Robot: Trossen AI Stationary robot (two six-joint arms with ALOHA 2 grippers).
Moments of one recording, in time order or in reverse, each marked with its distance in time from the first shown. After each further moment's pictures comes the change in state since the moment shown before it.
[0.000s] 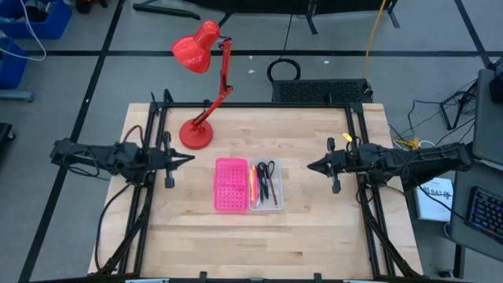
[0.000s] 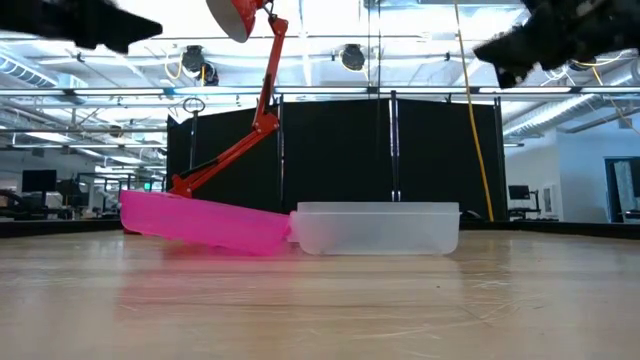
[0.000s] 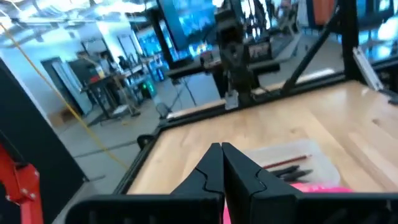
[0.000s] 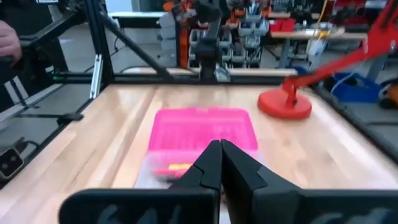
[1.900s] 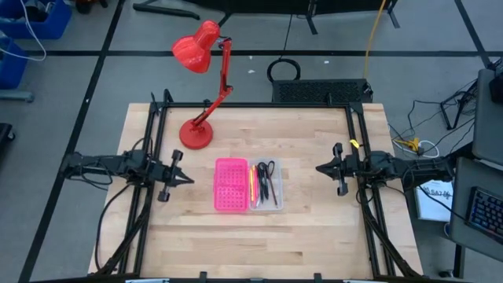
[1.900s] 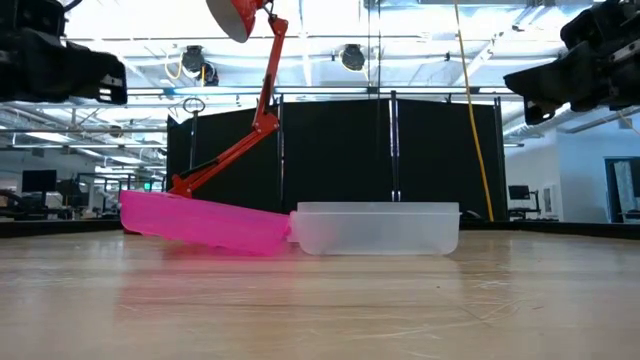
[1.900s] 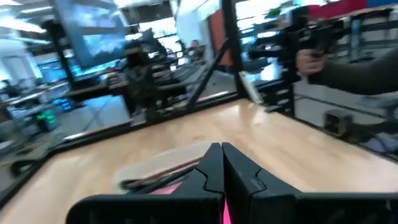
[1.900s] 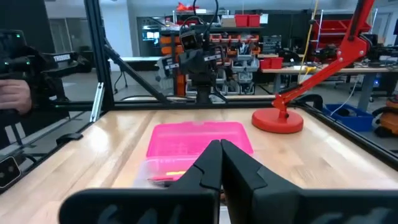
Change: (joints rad) left arm 0.114 -0.287 -0.333 0.102 0.520 -0.104; right arm -0.003 -0.489 -0.304 -0.021 0.029 -0.003
